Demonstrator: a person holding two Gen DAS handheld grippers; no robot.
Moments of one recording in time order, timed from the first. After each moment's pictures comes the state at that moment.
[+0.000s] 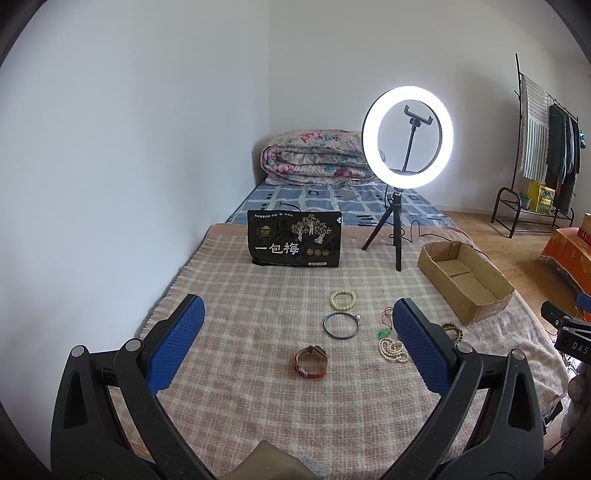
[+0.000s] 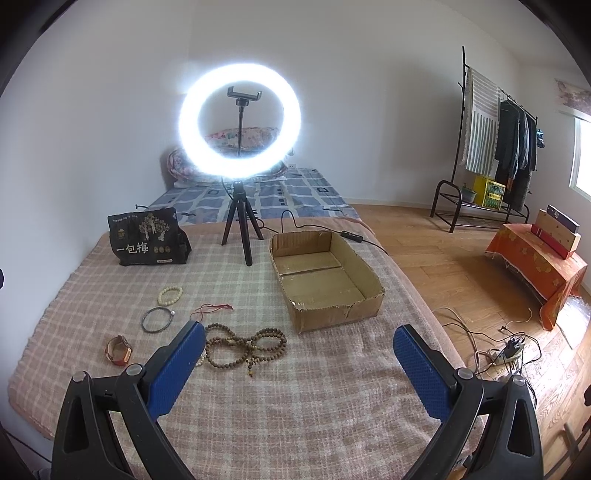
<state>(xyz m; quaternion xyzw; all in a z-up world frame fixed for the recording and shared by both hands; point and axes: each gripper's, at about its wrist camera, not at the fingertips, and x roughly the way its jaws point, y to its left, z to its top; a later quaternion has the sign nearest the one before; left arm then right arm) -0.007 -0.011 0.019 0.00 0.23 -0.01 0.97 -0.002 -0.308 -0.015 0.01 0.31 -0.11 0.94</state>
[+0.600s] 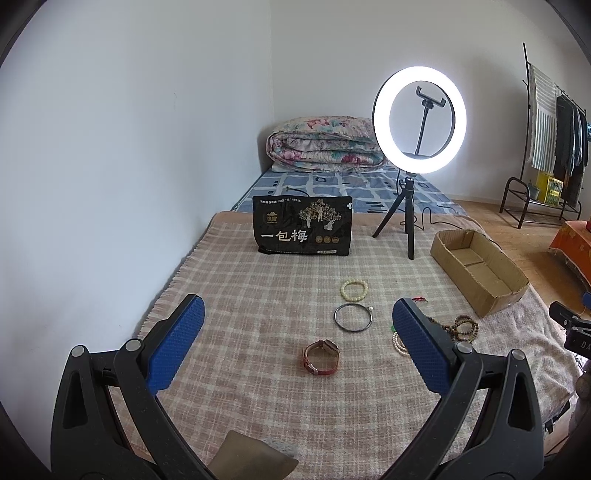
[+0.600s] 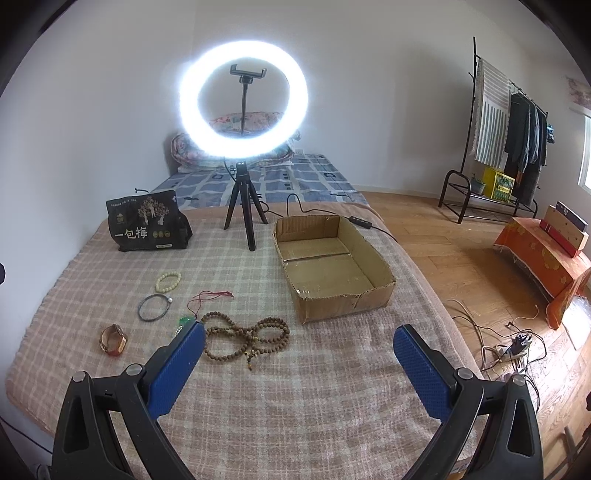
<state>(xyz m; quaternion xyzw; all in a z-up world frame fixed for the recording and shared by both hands) 0.020 -0.006 -0.009 0.01 0.26 0.01 0.96 0.020 -0.313 -0.036 0.01 0.34 -0.10 0.94</state>
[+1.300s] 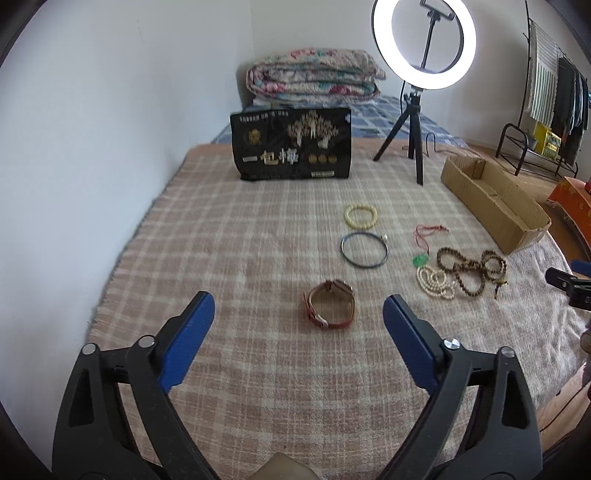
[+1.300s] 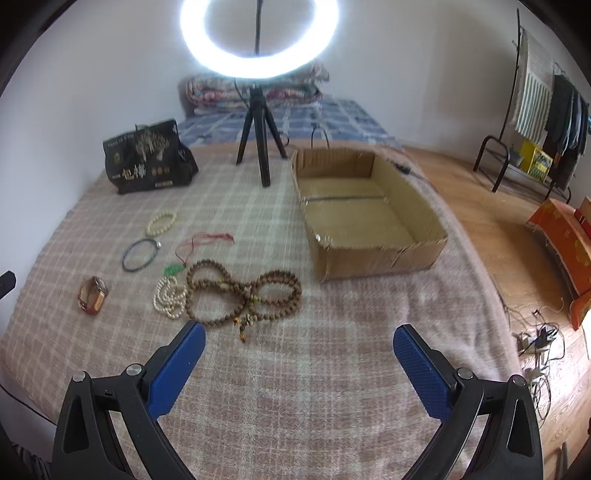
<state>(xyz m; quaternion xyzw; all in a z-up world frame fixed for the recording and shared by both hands) 0.080 0.000 -0.095 0.03 0.39 -0.03 0.92 0.086 -0.334 -0.120 0.02 0.45 -0.04 0.89</state>
